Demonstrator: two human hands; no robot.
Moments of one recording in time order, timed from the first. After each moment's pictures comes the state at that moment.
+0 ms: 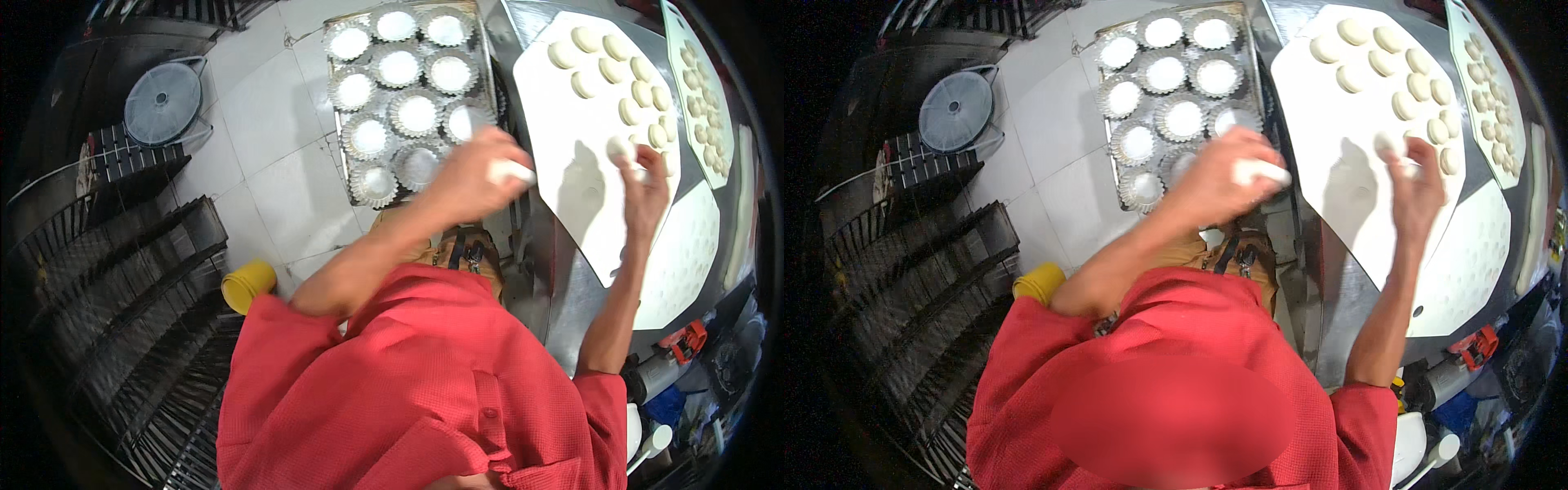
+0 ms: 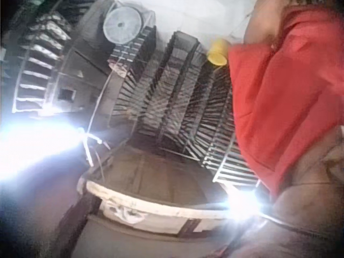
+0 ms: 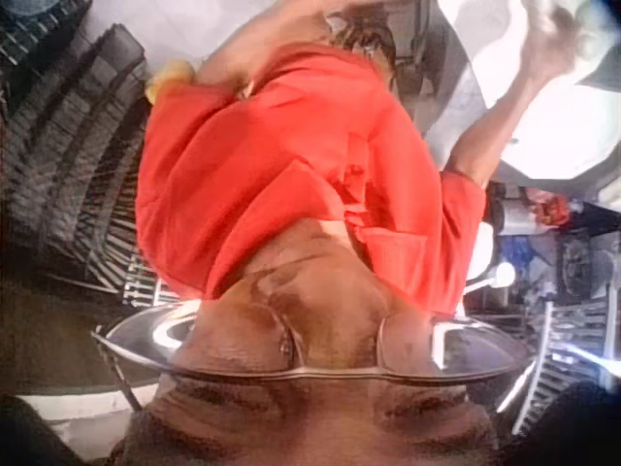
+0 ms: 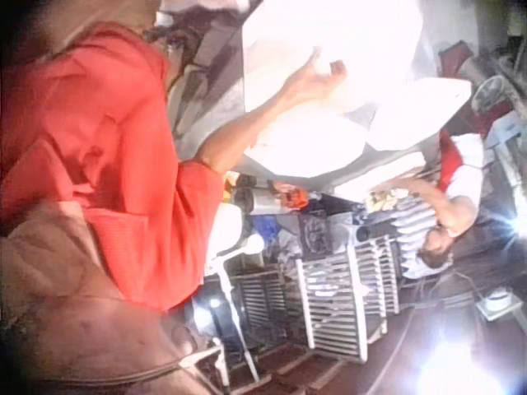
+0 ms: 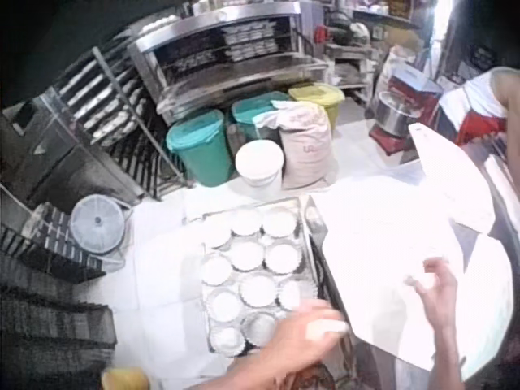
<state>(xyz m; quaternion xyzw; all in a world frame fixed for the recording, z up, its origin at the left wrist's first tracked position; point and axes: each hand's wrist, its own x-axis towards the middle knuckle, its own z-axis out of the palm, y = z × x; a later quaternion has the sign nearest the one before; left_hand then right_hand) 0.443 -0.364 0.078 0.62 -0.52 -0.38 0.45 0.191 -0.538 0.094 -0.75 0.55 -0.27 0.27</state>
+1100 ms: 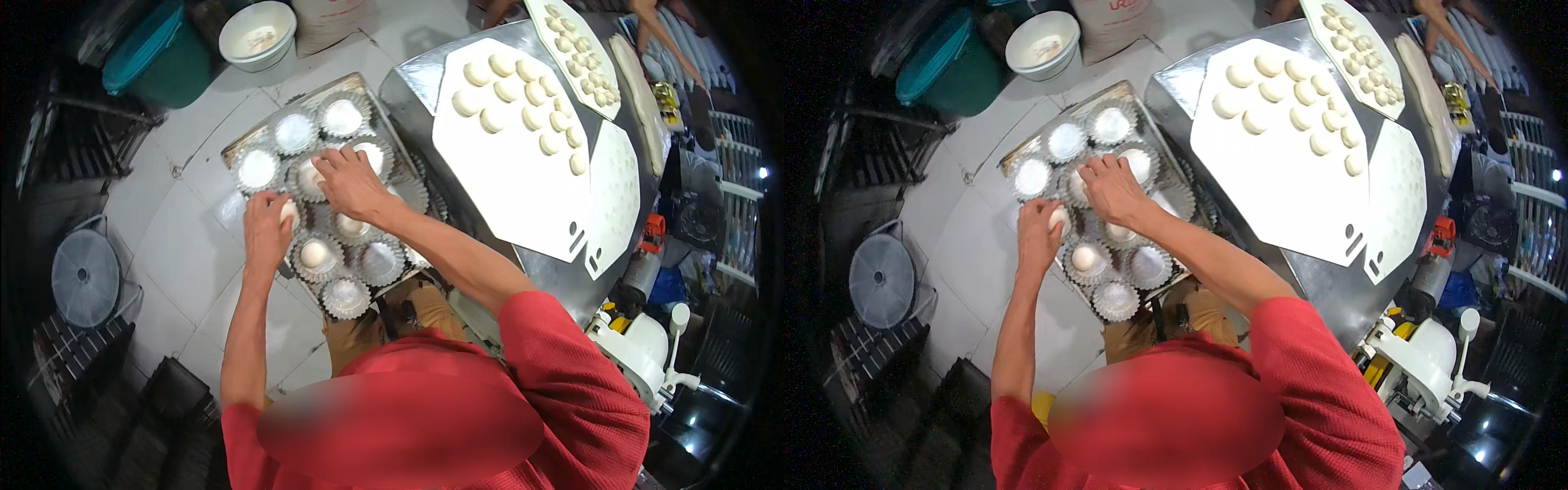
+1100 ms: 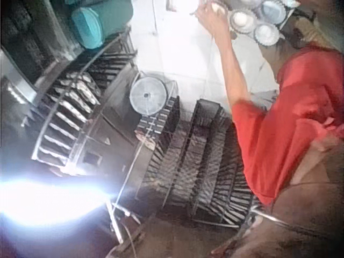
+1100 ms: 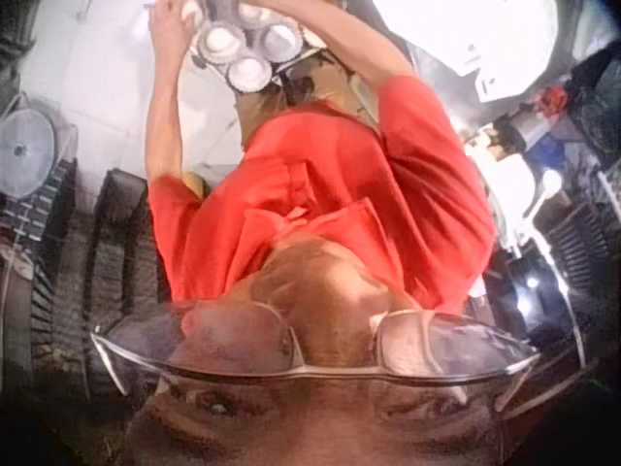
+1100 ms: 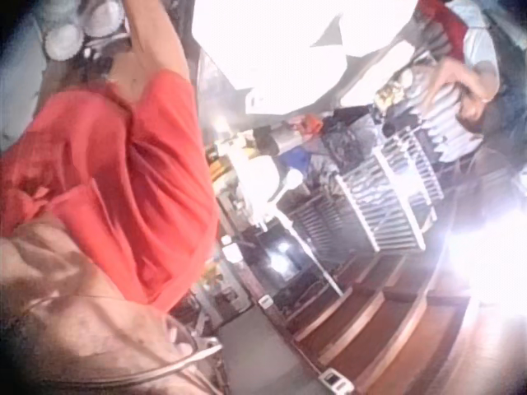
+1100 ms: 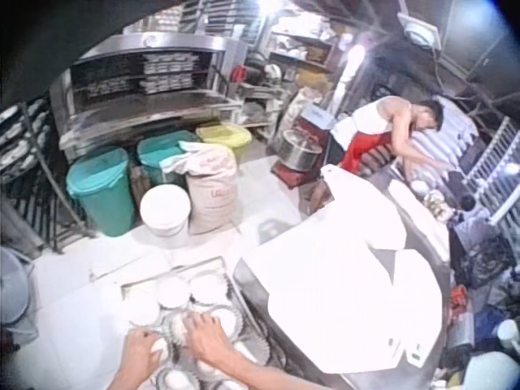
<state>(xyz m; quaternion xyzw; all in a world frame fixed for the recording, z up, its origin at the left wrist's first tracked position) 0.706 -0.347 -0.051 0.72 -0.65 -0.17 0.18 0.515 -0.480 -0.032 -0.93 0.32 -0.15 0.12</state>
